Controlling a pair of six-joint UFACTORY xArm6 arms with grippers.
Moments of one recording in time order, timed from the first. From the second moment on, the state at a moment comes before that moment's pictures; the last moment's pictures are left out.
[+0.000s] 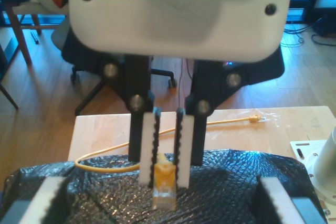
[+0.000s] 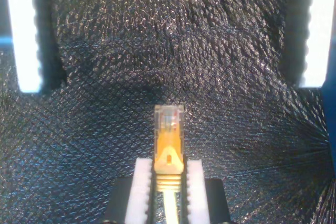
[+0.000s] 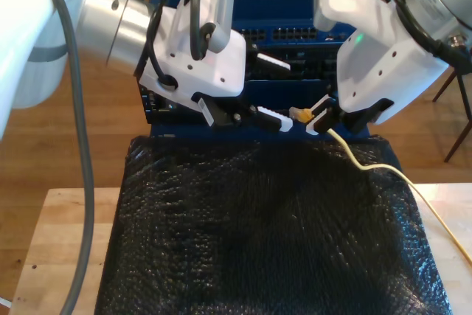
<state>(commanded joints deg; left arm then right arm) -5.0 -21.9 -56.0 -64.6 83.6 -261.0 14.5 -27.9 -59.4 27.6 75.0 -74.5</state>
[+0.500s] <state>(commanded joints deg) -5.0 -21.8 -55.7 -64.6 84.4 -258.5 15.0 -27.8 -59.4 30.3 75.5 -74.6</state>
